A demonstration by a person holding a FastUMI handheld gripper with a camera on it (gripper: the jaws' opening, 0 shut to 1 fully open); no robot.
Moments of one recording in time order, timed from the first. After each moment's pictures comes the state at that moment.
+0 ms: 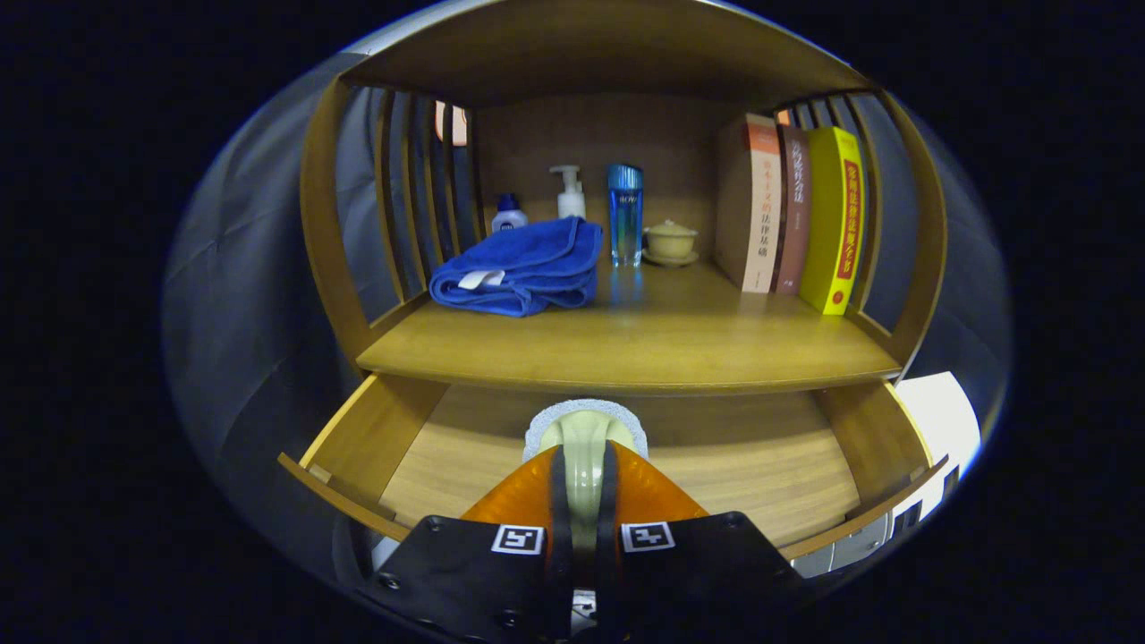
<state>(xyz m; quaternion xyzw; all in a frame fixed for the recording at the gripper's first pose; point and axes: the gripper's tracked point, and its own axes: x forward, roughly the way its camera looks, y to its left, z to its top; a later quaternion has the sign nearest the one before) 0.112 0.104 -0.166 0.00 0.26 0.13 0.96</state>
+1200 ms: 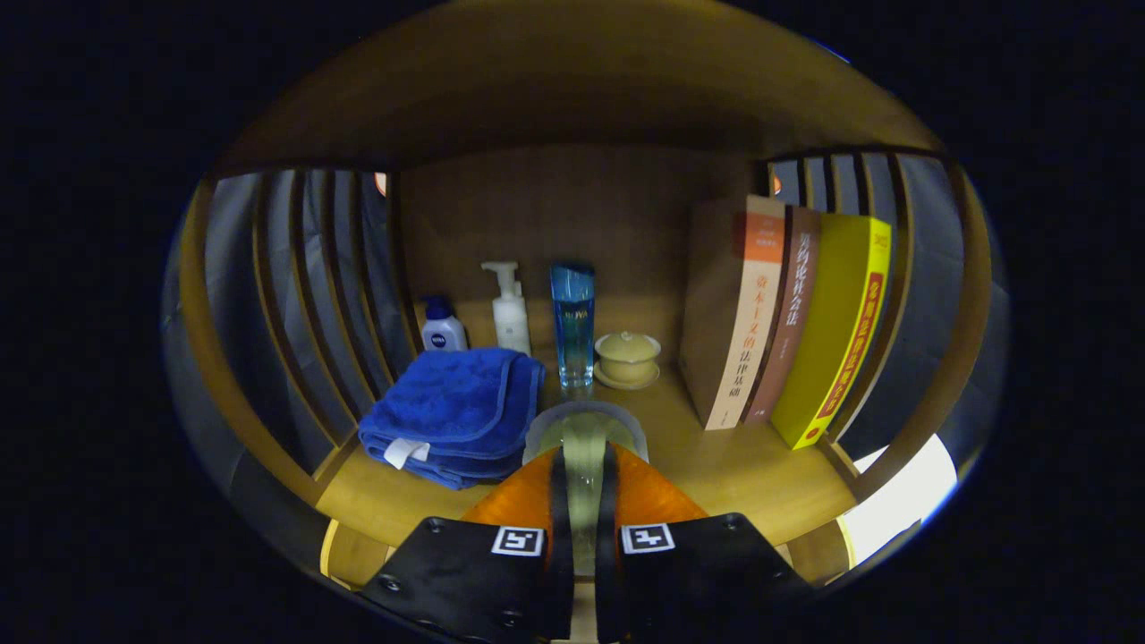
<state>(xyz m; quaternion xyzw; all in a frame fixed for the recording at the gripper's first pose) 0.287 0.083 -0.111 -0.01 0.27 0.07 0.96</state>
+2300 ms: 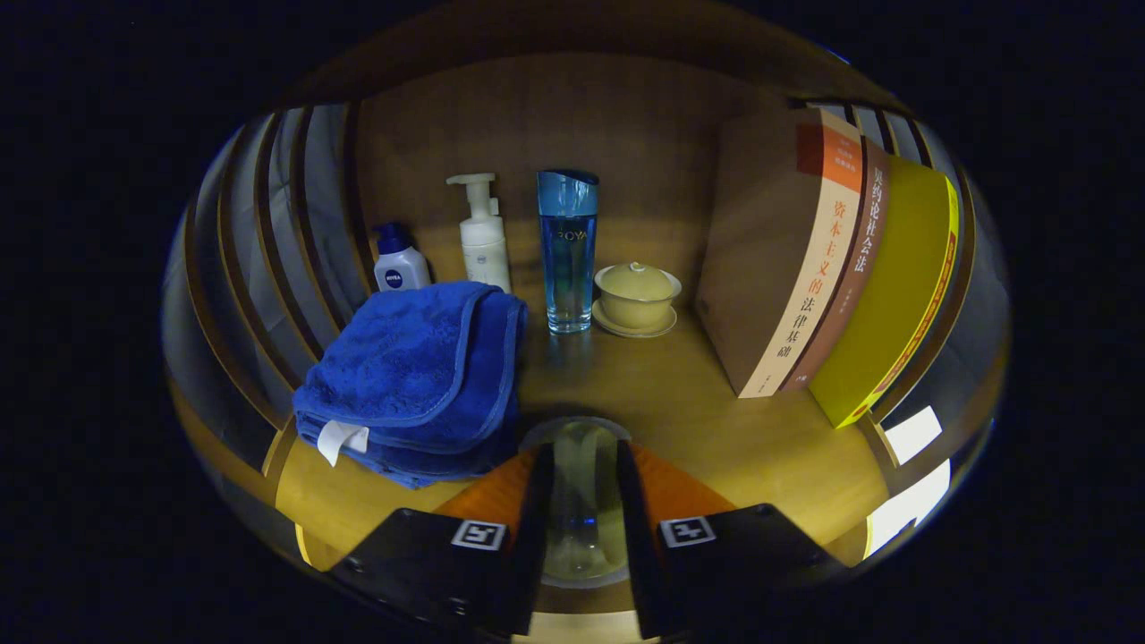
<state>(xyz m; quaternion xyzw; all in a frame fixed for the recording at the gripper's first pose) 0.314 0.091 -0.180 -0.02 0.35 0.06 0.93</state>
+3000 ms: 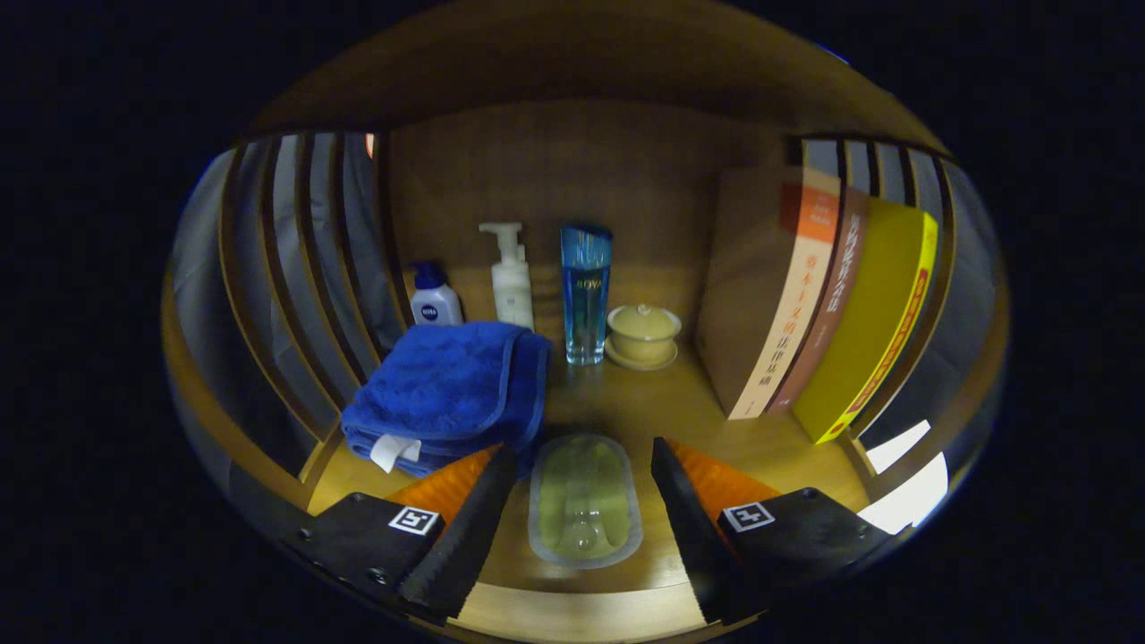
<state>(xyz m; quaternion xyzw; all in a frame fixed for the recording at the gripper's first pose) 0.302 0.103 -0.102 -0.02 0.27 0.07 0.96</state>
